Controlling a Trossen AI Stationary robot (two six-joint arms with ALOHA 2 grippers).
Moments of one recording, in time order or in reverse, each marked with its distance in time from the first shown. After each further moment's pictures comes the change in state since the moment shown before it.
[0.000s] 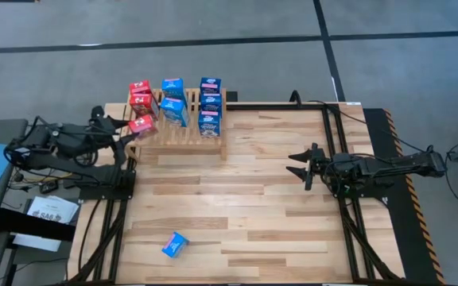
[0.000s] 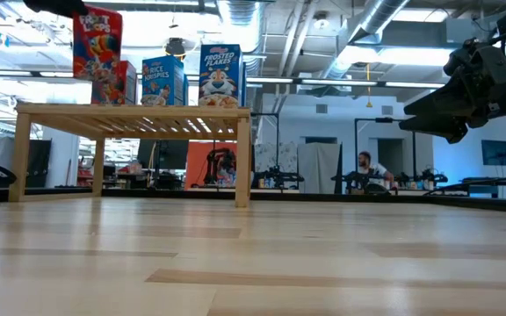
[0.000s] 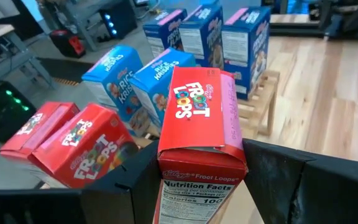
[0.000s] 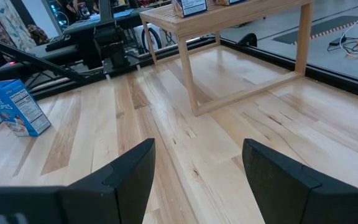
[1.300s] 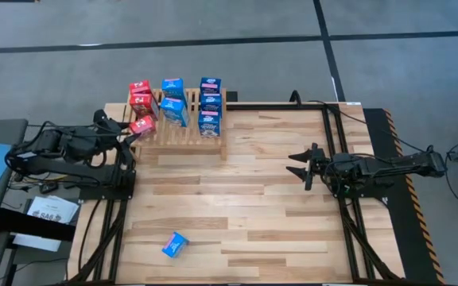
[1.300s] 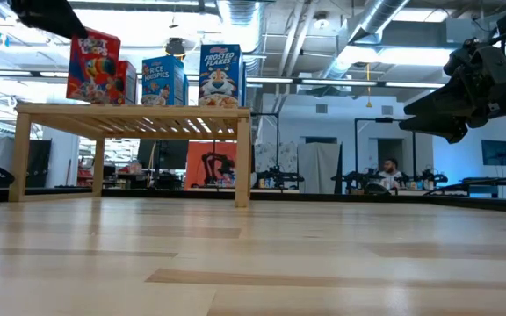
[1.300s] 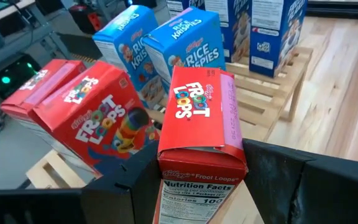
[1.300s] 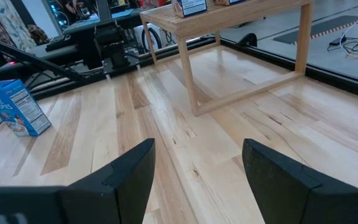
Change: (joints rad) left arm 0.079 -0.029 -0.100 -0.007 -0.011 -0.062; right arm 0.000 0.000 0.000 0.000 0.000 0.000
